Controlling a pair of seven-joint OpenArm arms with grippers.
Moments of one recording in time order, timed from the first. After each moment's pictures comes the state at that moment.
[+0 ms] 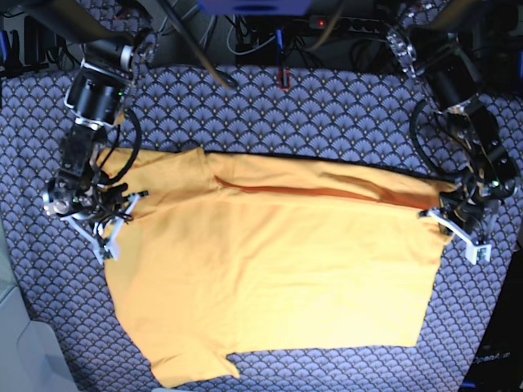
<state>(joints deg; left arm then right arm) -14.9 -8.5 -33.5 78.3 -4.3 -28.8 50.0 18.0 2.1 27.2 71.2 -14.8 39.9 -50.3</state>
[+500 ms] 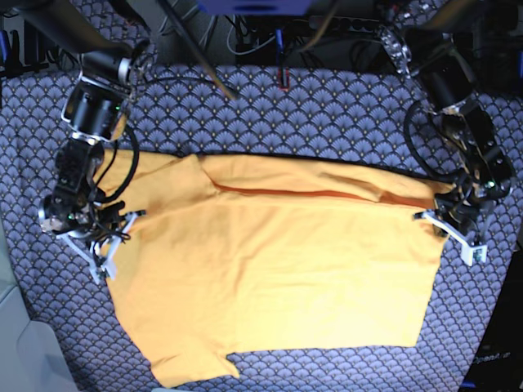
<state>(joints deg) -15.2 -7.0 -33.7 78.5 -4.5 -28.6 50.0 21.8 2.3 27.1 71.2 -15.0 39.9 -50.3</state>
